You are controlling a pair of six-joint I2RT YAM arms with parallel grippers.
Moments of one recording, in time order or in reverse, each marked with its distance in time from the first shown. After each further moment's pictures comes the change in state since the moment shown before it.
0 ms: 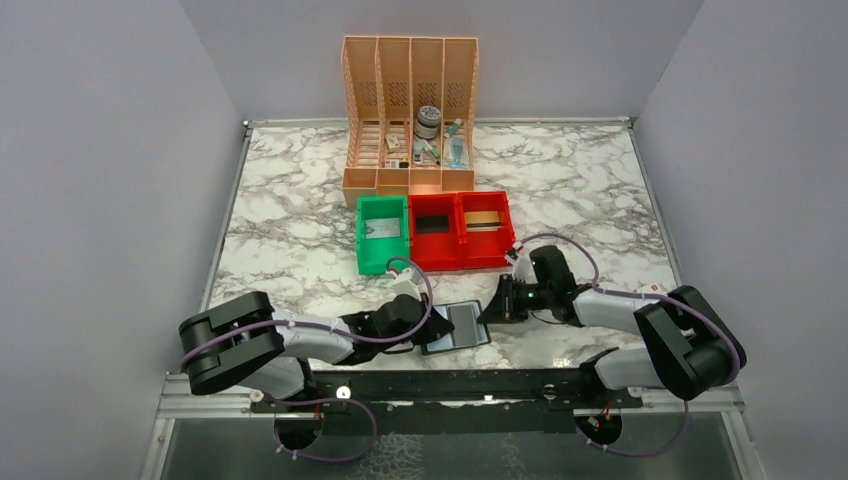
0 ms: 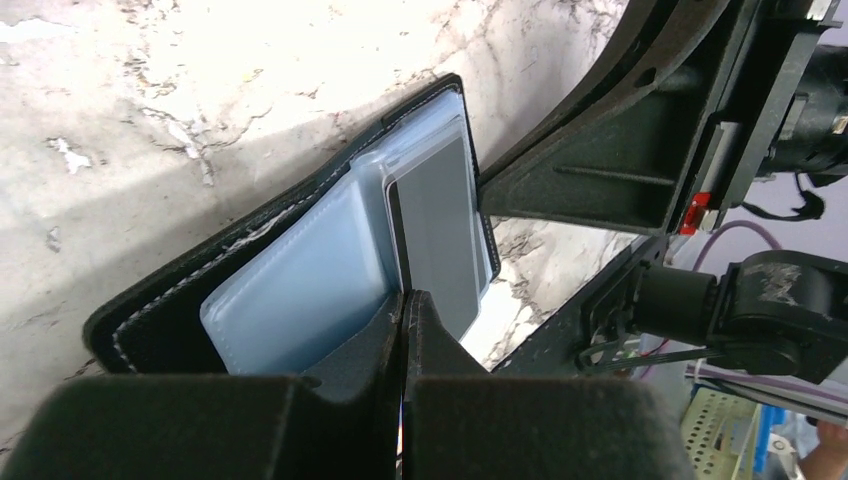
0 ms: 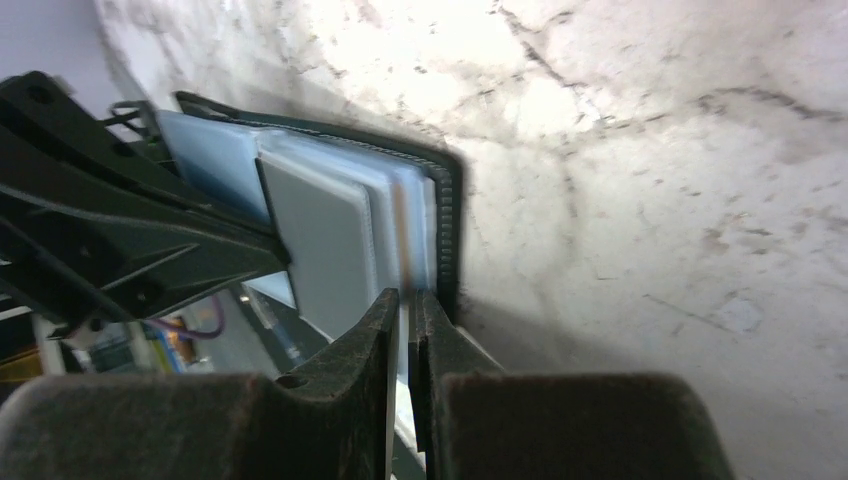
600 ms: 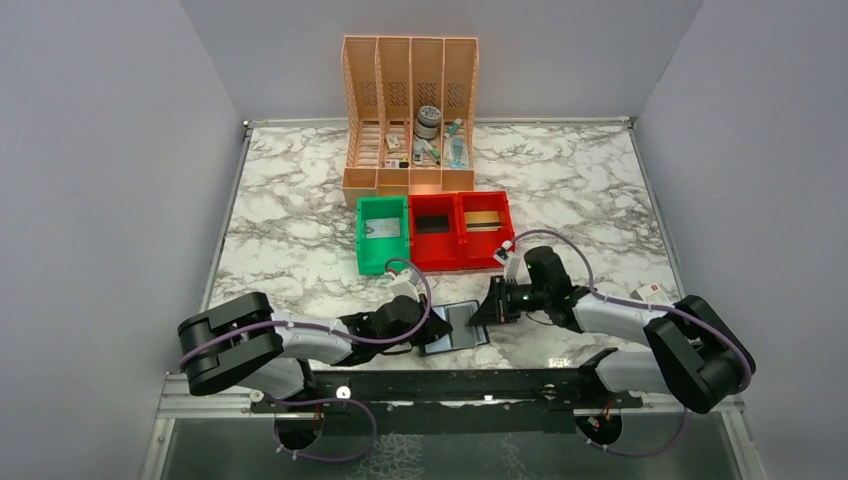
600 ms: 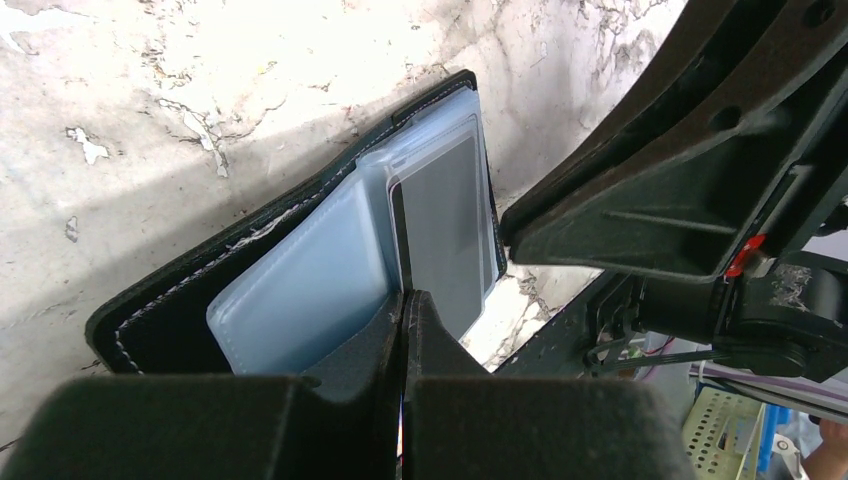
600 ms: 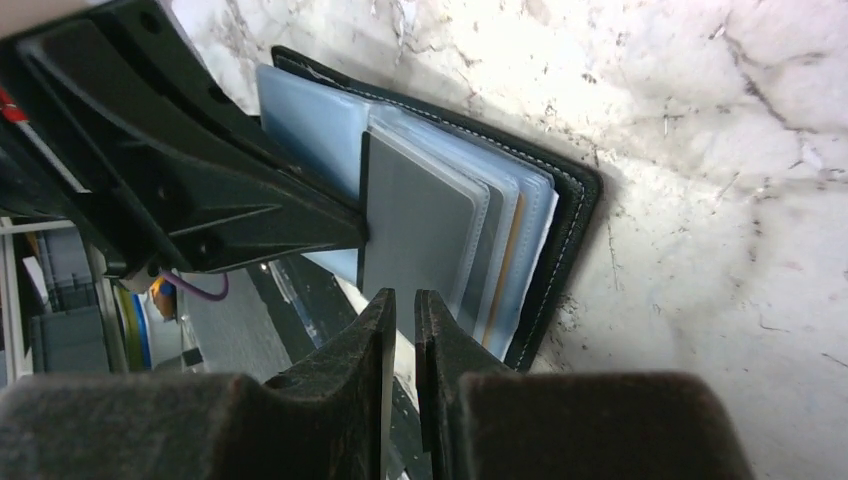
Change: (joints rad) left arm 0.000 -0.010 -0.018 0.003 -0.001 -0.007; right arm 0.077 -0.079 0.005 0.043 -0.044 -0.028
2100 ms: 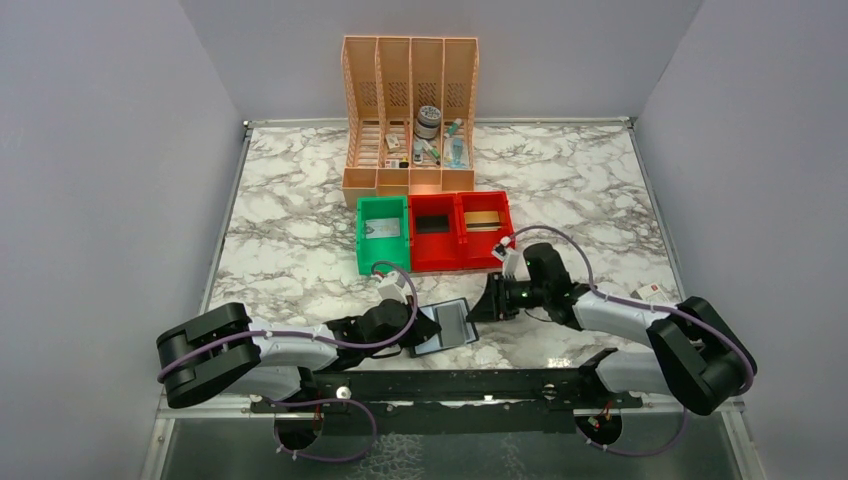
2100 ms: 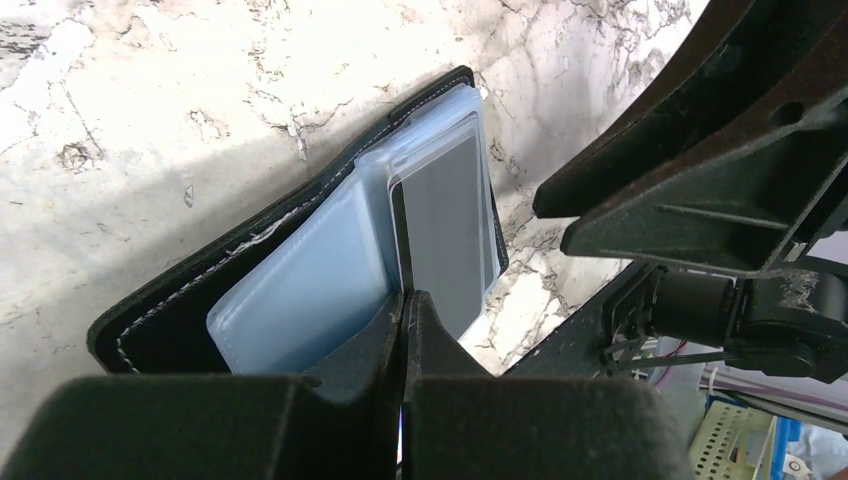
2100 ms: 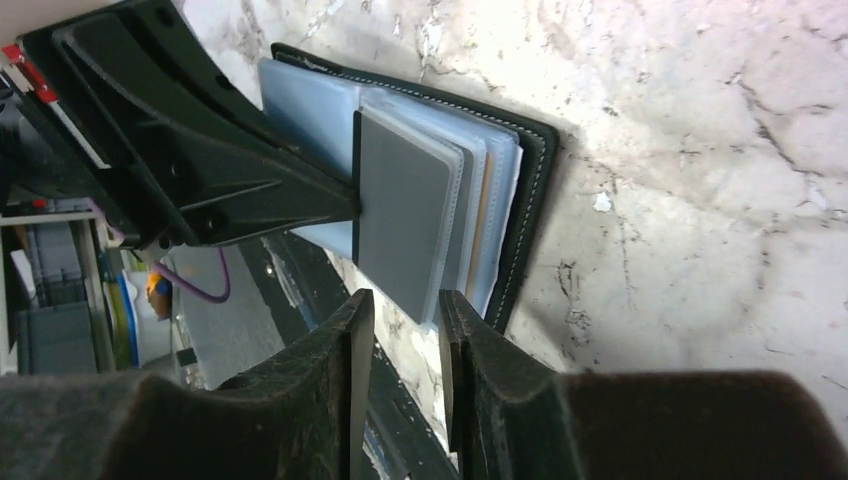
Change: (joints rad) left arm 0.014 -0.122 -0.076 -0.041 -0.034 0.008; right arm 0.022 0.005 0.030 -0.012 0.019 -0.016
